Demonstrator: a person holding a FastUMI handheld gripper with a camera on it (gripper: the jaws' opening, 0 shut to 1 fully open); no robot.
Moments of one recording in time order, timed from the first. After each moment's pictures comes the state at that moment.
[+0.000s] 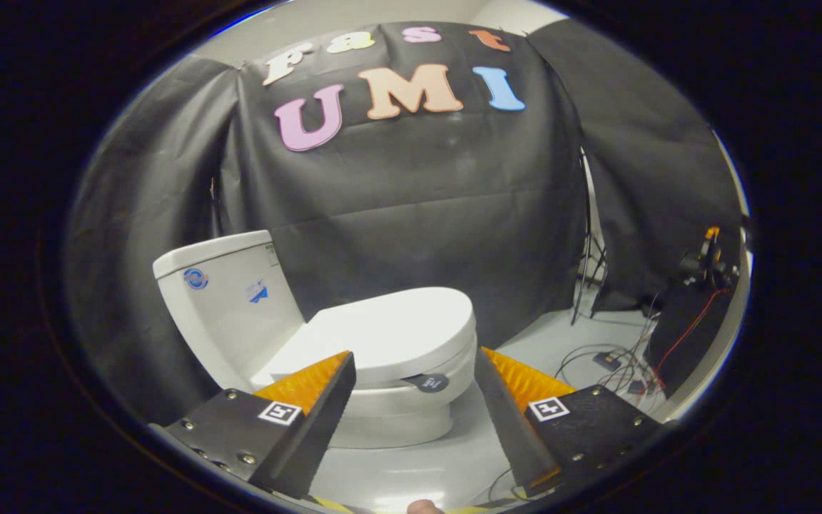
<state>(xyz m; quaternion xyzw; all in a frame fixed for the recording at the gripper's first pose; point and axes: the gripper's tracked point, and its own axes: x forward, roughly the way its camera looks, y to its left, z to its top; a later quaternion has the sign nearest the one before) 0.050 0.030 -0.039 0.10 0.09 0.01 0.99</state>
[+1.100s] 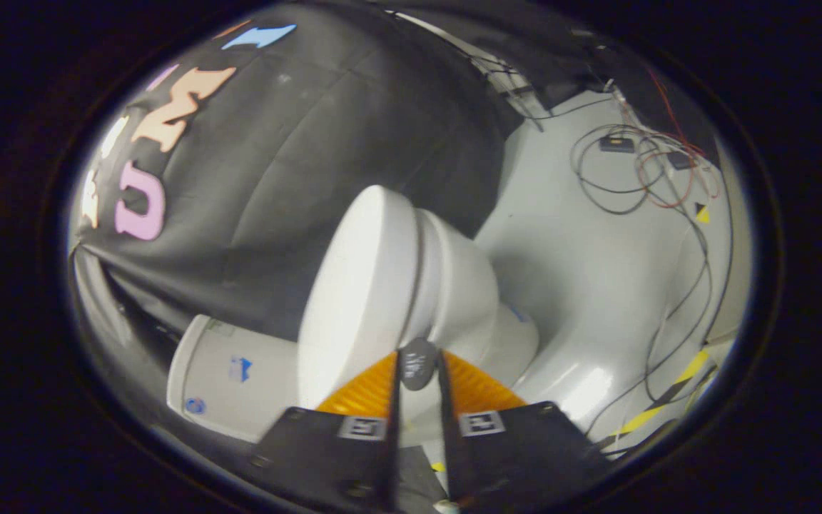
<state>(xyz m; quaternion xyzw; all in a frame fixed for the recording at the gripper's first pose) 0.161 0.007 -0.185 0.47 0.27 -0.06 0.84</state>
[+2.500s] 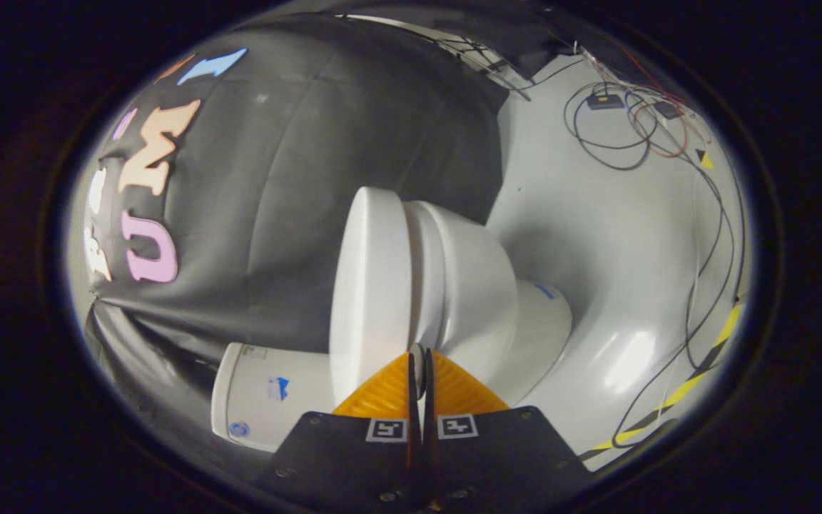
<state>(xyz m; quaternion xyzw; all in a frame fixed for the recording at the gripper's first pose) 0.177 0.033 -0.170 0.54 0.25 0.00 0.80</state>
